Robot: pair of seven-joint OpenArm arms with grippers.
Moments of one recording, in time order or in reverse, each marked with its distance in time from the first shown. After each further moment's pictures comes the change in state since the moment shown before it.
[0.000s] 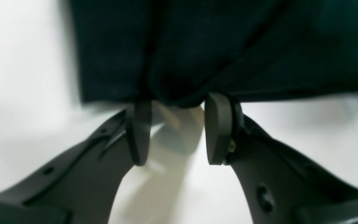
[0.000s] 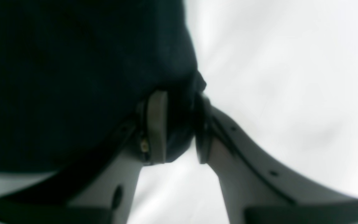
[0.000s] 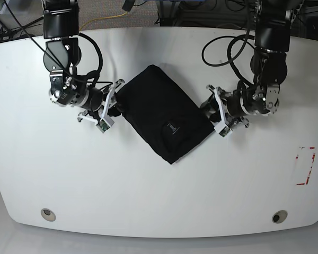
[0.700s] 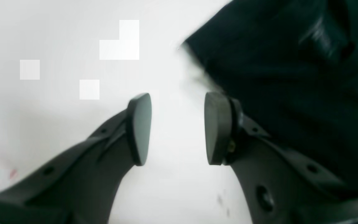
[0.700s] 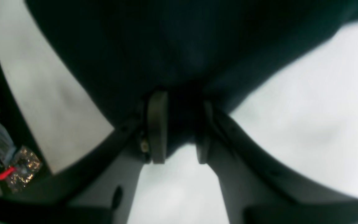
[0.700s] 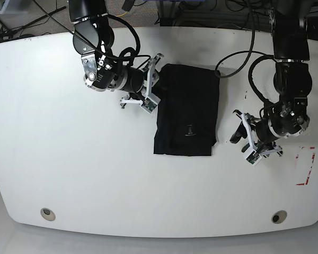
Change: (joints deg) left arm -2.2 -5.2 -8.0 16.8 0.9 0.3 10.1; right arm -5.9 -10.3 -9.1 12.0 -0.2 0.3 -6.4
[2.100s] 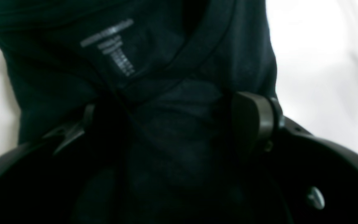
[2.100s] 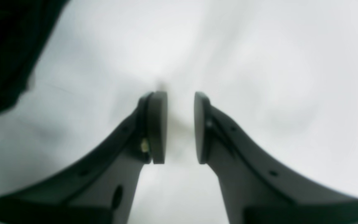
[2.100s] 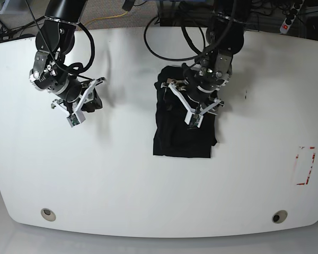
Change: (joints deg) left arm 14.8 19.1 15.1 -2.8 13.9 38.1 -16.4; right arm 0.0 3.5 29.8 -1.4 0.5 0.0 -2.9
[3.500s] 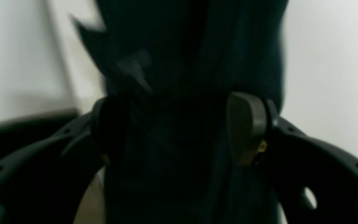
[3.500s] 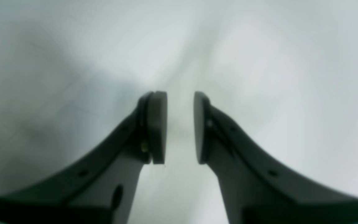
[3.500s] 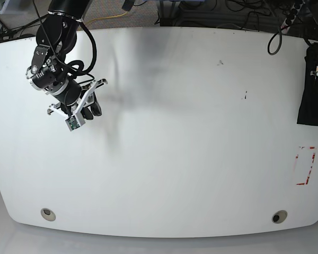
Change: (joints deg) left arm 7.5 -30.5 -50.7 -3.7 0.5 -38.3 8.0; right arm -0.8 -2.6 1.1 11.0 -0.4 0.1 -3.5
